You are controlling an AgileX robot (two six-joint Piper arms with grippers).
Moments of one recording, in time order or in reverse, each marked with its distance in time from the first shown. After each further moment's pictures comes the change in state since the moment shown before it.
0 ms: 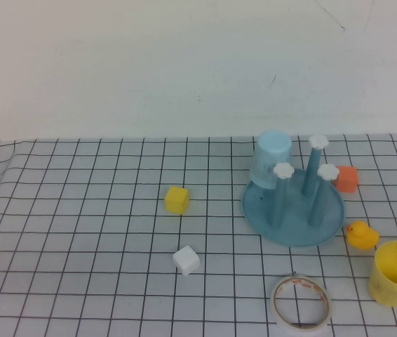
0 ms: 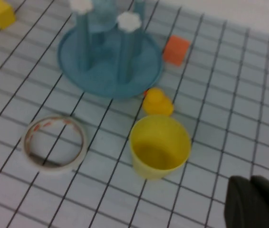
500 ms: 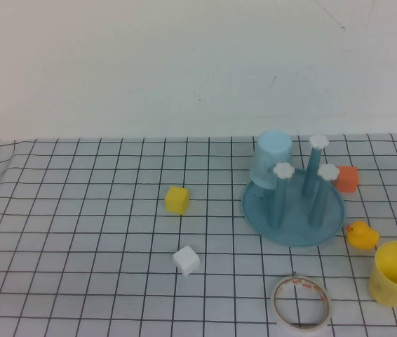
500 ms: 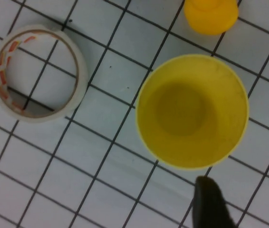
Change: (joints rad) right arm 0.002 0.781 -0.223 0.048 0.011 -0.148; left arm 0.000 0.000 0.104 -0.088 0.038 0.081
